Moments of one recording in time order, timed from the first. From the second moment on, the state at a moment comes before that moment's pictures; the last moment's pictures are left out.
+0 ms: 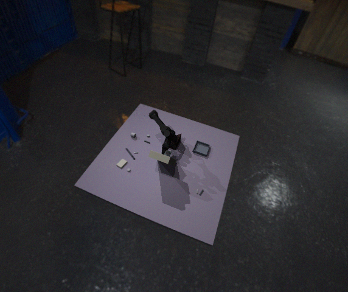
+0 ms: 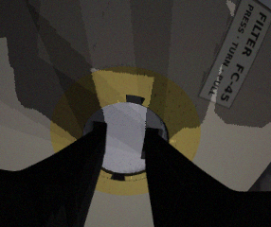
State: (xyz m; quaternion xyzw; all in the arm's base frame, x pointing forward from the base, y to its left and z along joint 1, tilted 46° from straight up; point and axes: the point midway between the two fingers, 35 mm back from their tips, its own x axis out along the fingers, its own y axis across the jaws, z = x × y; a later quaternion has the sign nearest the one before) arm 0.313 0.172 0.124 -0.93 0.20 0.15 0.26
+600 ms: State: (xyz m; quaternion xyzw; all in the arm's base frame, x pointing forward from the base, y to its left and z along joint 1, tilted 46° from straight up) arm 0.315 0.172 0.124 -0.93 0.20 0.15 0.26
